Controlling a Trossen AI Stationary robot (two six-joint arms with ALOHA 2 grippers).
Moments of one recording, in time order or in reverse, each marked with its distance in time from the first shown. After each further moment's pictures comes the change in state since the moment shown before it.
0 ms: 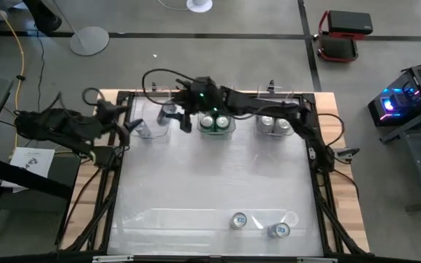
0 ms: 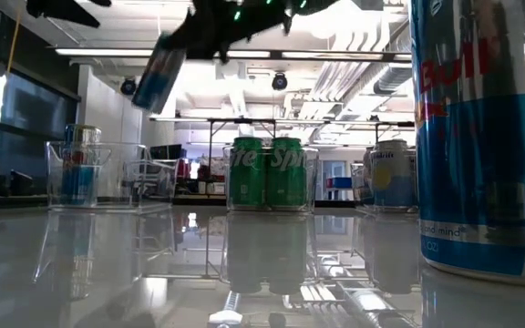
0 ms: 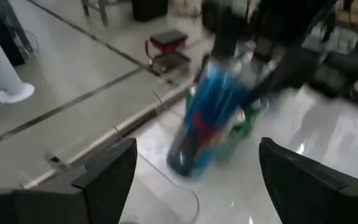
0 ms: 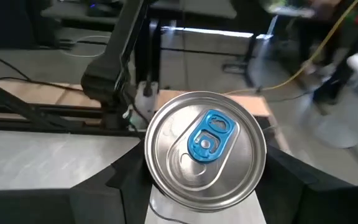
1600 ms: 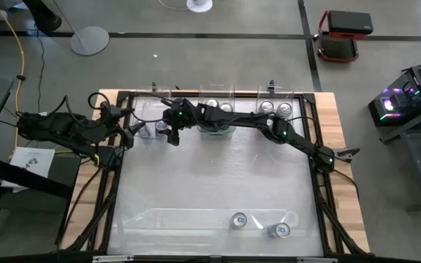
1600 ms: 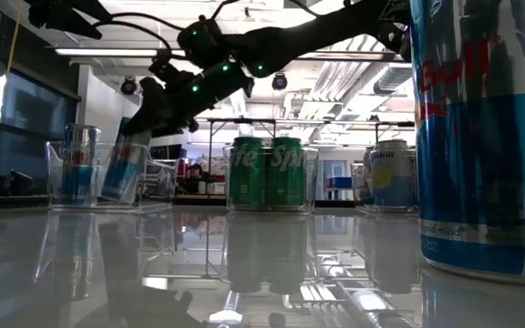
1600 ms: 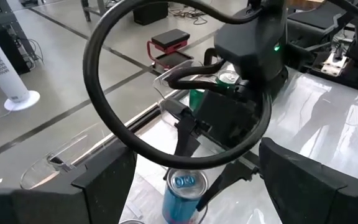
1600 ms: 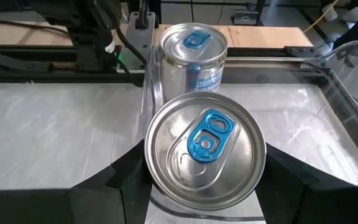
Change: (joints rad) left arm 0.000 -0.039 -0.102 0.068 -0.009 0.060; right arm 0.027 0.384 0.249 -0.027 0.013 0.063
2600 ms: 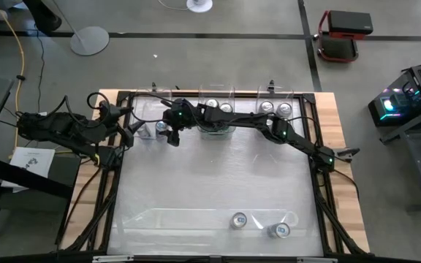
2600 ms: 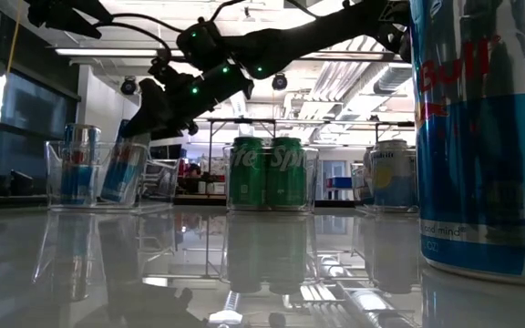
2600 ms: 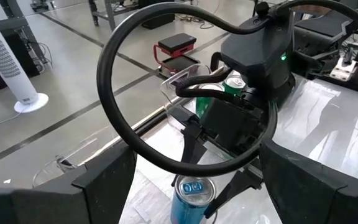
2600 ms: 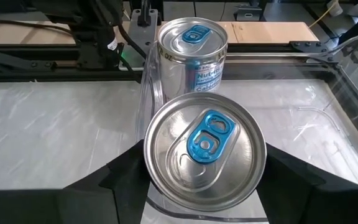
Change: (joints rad) left arm 0.000 0.000 0.000 0.001 -0.033 0.001; right arm 0.002 0.007 0.000 -0.003 -0.015 0.019
